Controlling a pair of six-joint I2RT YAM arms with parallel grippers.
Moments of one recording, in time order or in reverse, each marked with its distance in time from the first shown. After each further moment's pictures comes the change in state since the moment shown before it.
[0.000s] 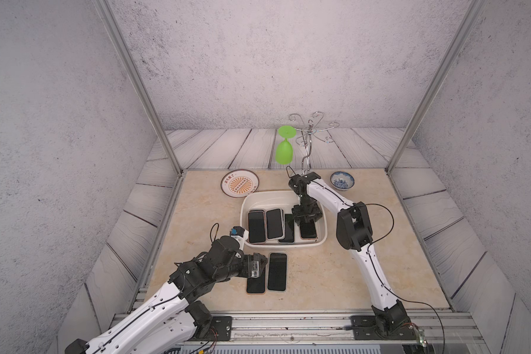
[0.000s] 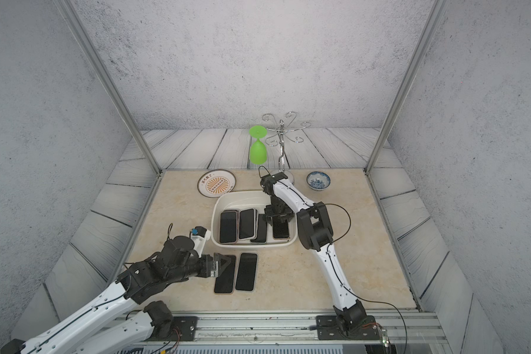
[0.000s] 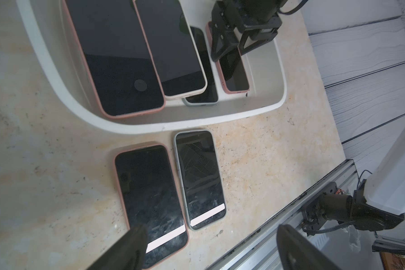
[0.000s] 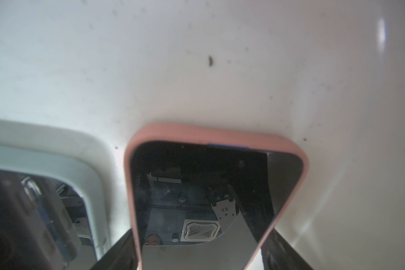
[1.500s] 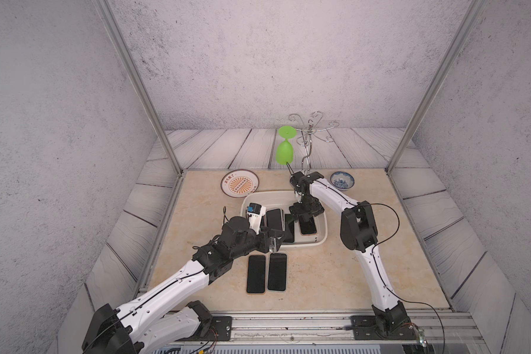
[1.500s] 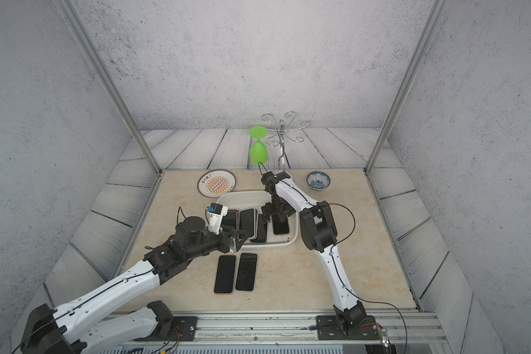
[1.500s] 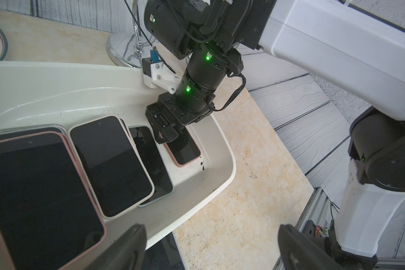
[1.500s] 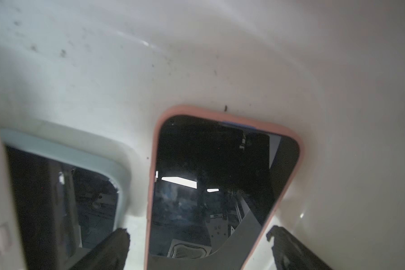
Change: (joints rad) left arm 0.052 0.281 0.045 0.516 0.079 0.126; right arm -0.001 -0.063 -0.085 0.119 0.029 -0.122
